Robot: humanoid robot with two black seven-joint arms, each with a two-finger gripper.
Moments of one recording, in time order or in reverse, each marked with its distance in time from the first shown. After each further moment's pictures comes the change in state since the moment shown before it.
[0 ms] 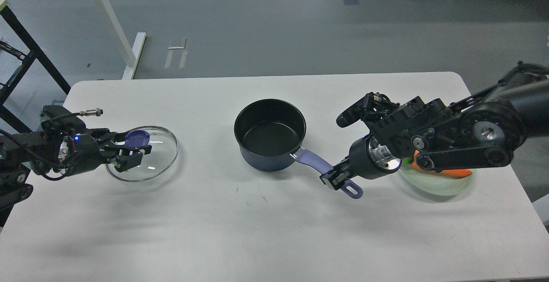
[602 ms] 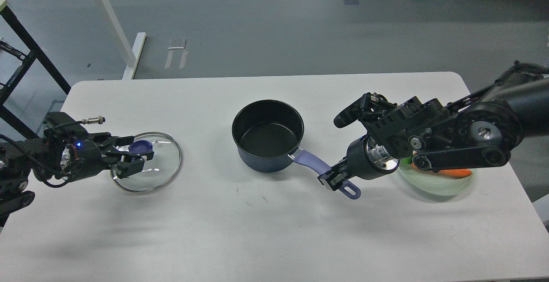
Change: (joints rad) left arm 0.018 -0.002 0.005 0.000 0.008 0.032 0.000; right arm 0.002 0.007 0.000 0.000 0.008 0.000 0.000
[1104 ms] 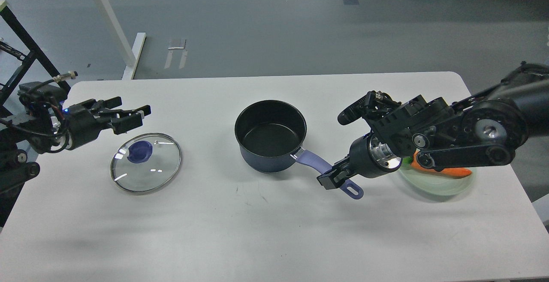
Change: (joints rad) left arm -0.051 0.012 -0.115 0.007 -0.376 -0.008 0.000; right arm -0.004 -0.025 0.019 0.001 0.010 -0.001 0.002
